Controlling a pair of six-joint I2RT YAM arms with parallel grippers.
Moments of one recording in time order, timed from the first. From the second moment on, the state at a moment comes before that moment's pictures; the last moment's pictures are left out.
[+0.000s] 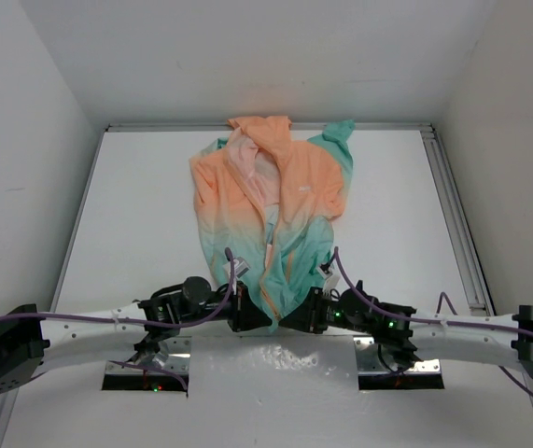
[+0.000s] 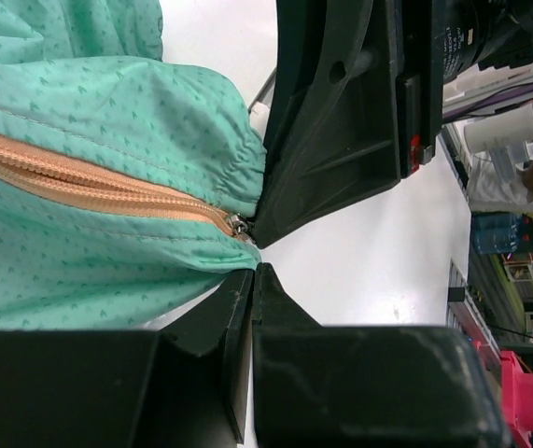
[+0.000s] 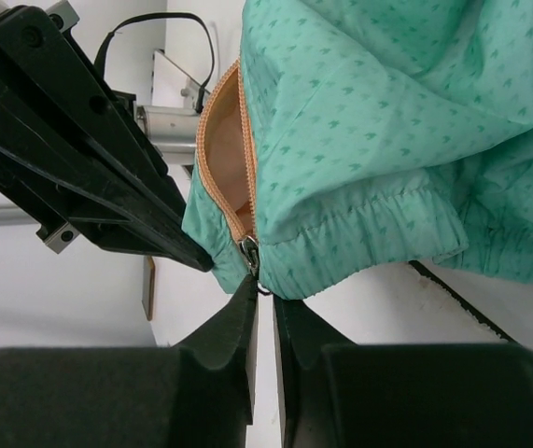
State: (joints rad) left arm -1.11 0.85 0.16 0.38 0.25 -0.81; right arm 1.21 0.78 0.05 0.37 0.00 1.21
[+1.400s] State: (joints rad) left arm -1.20 0.91 0.20 0.23 0.17 -0.67; right arm 1.22 0.79 0.45 0.03 0.33 1.04
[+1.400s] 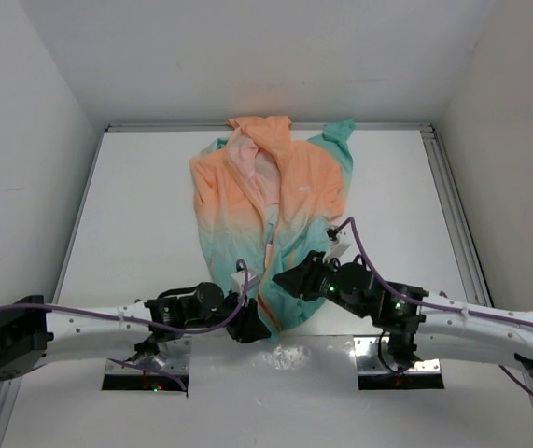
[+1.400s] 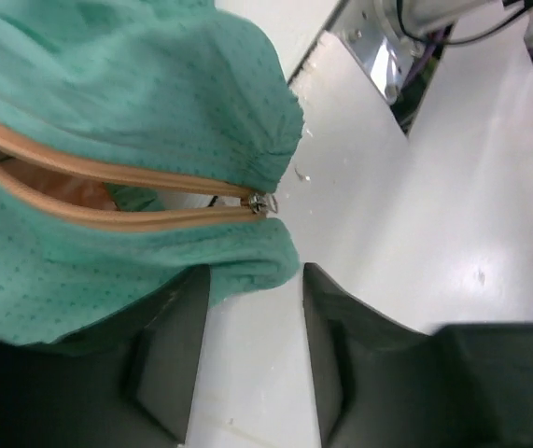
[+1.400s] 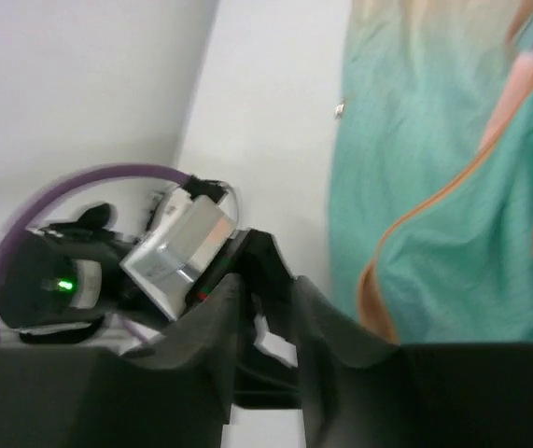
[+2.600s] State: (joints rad) left arm -0.54 1.66 0.70 0.14 -0.16 -0.81; right arm 1.08 0.84 0.41 -0.32 0.35 0.67
